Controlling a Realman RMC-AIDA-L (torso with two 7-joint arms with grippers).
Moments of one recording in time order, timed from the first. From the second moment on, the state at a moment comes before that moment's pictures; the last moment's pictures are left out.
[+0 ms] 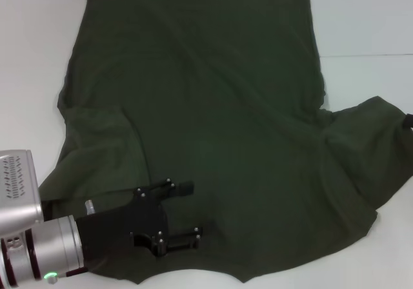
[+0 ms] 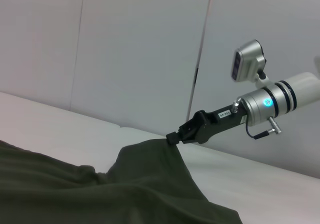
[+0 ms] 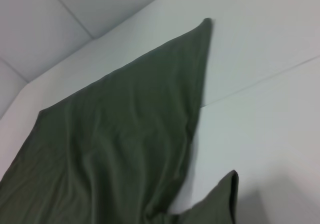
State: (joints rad) left arm -0.46 -2.17 0.67 0.40 1.92 1.52 -0.95; right arm 0.48 1.95 -0.47 -0.57 -2.06 -1.12 1.99
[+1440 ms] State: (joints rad) left arm -0.46 -2.17 0.67 0.40 1.92 1.52 -0.98; right arm 0.52 1.95 -0.45 -0.57 -2.05 -1.10 1.97
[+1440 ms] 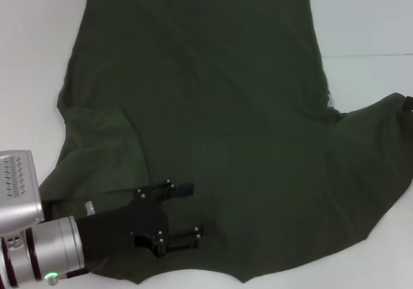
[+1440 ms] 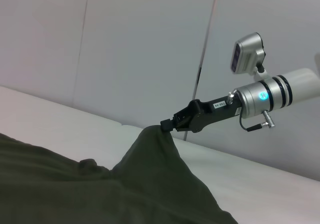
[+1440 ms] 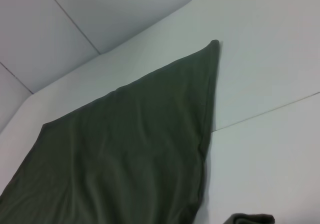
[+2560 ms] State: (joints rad) left arm -0.47 -2.17 0.66 0.40 1.92 1.51 -0.99; right arm 0.75 2.08 -0.66 -0.55 -2.06 -1.12 1.99
